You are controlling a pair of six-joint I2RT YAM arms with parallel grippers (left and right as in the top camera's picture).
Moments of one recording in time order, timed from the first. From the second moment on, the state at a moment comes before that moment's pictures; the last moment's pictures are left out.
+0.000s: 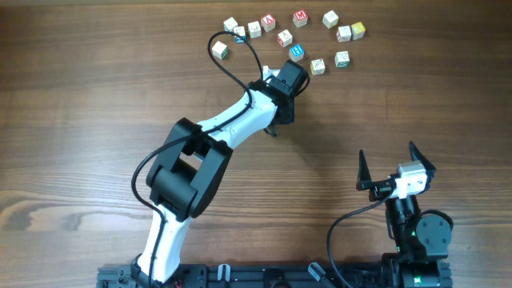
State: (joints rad) left arm -0.64 2.20 1.58 -0.61 -0.18 -0.59; right arm 0.01 0.01 0.01 0.00 -0.12 -0.14
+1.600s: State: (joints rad) left arm -0.37 1.41 1.55 -1.28 -0.24 -0.60; right arm 0.01 0.01 0.01 0.00 -0.12 -0.14
